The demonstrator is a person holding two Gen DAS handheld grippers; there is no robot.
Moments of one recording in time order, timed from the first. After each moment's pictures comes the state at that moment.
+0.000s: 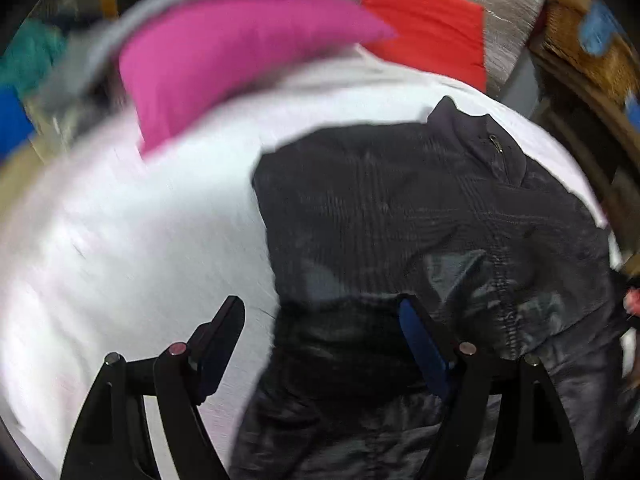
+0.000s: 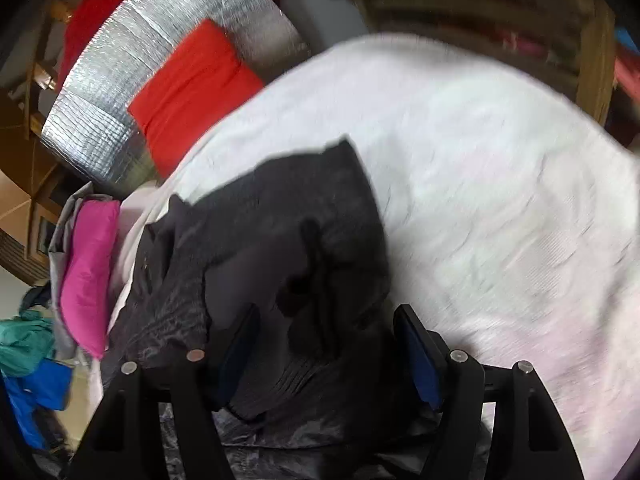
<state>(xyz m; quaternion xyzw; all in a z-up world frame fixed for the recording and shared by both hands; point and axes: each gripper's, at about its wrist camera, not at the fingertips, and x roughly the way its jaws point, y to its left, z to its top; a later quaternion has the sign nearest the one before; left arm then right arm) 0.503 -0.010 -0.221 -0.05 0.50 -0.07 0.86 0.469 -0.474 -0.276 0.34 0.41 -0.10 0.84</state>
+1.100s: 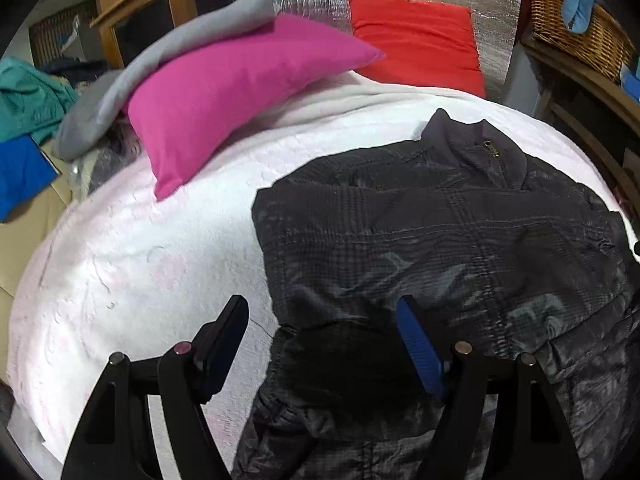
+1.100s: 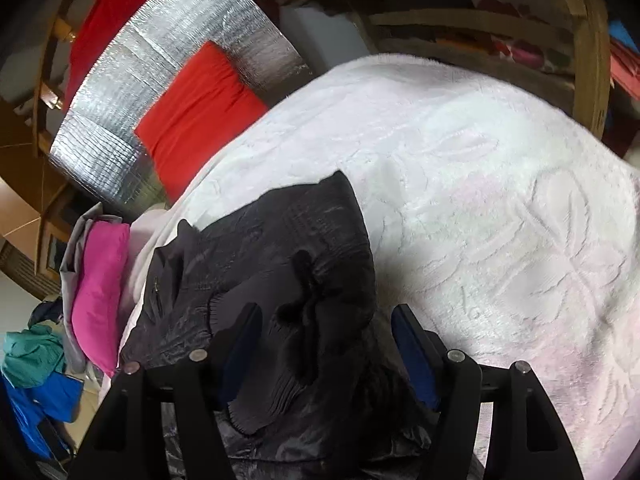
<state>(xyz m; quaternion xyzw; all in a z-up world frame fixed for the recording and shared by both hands) 0.489 -0.044 -0.203 0.04 0.44 -0.03 0.90 0.473 -0.490 -0.267 0.35 0.37 -0.11 0.85</state>
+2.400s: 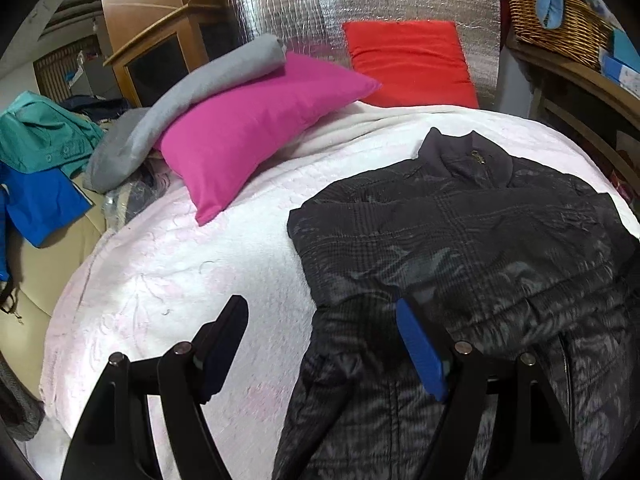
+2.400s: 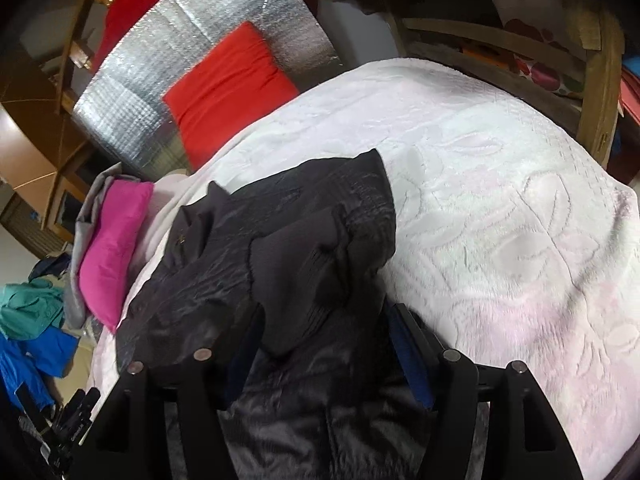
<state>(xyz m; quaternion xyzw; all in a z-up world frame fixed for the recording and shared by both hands) 0.432 -0.031 -0.165 0.09 0.39 -0.02 0.92 0.425 -0.451 -0.236 0.30 0.39 -0.07 0.87</state>
